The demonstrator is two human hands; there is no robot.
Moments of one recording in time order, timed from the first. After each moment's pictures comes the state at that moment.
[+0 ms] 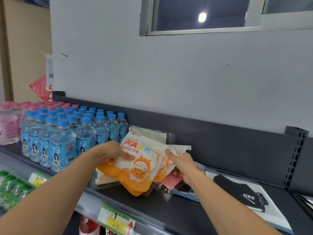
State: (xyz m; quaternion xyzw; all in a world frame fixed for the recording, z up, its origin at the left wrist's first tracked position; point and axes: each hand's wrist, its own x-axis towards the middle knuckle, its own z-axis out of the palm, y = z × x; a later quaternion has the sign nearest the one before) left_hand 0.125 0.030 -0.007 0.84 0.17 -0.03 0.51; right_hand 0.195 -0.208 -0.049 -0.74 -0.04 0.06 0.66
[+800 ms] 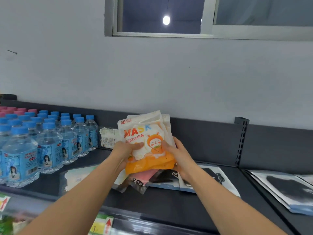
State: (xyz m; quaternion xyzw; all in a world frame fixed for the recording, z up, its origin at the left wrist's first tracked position) left_hand 0.142 -0.086 -0.012 0.60 0.07 0.06 0.80; right_hand 0.153 -0.279 -0.026 -0.68 -0.09 0.03 0.73
